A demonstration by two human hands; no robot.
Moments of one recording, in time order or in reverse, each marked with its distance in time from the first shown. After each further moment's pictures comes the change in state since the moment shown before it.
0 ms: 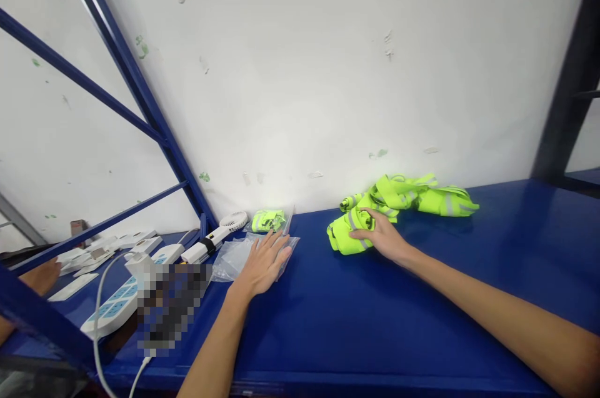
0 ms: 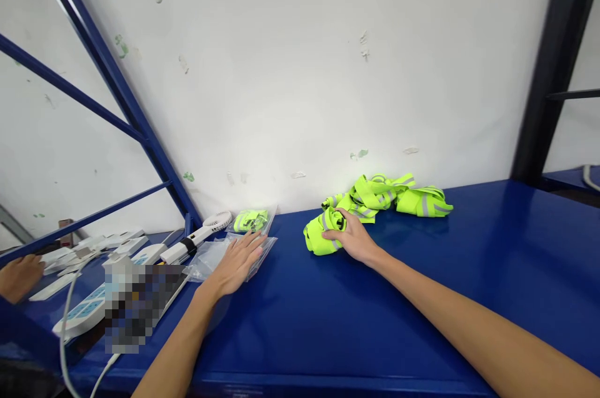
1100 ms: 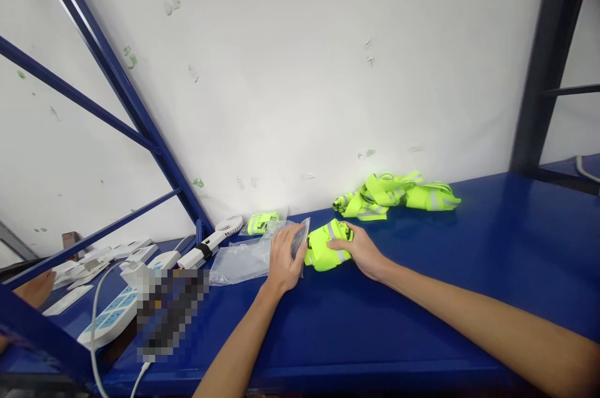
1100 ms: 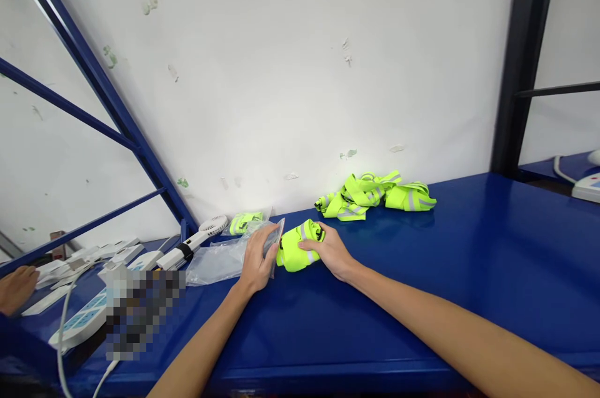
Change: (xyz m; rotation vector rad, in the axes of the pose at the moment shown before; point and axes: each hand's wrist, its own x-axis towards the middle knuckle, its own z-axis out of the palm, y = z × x) left_hand 0.025 0.055 0.037 -0.260 0.345 0.095; right_hand -0.031 -0.001 0.036 0.562 -0.250 0.010
